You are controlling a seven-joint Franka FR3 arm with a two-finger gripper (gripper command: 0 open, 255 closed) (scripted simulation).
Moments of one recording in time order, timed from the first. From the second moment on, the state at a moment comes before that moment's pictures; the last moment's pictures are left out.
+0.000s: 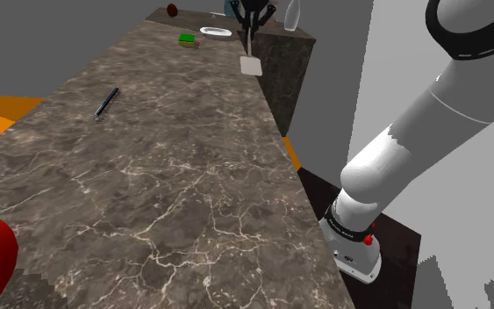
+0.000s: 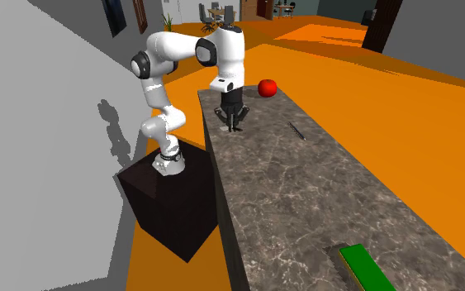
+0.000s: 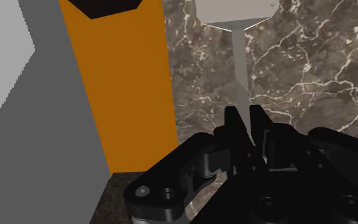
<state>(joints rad) -0.29 -0.18 0.16 -1.68 -0.01 1.55 0.64</state>
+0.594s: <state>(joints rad) -0.27 -0.20 0.18 -1.61 -0.01 1.46 0.67</state>
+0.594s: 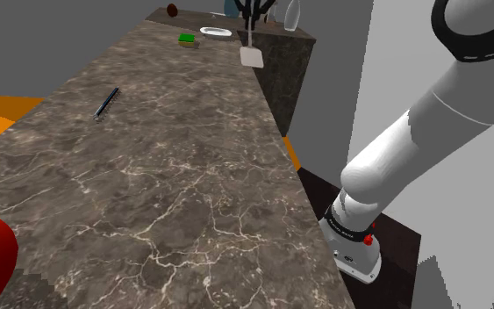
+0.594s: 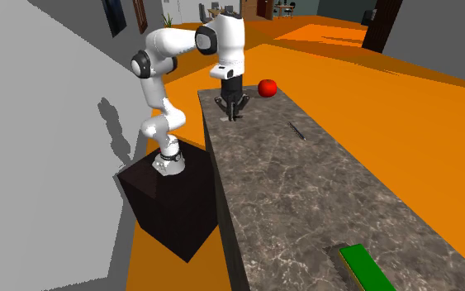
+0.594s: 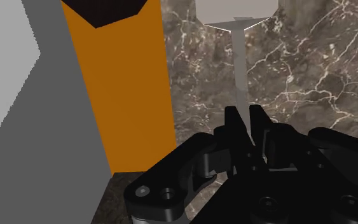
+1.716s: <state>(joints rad) -0.15 -0.53 0.37 -1.84 0.13 1.39 0.98</state>
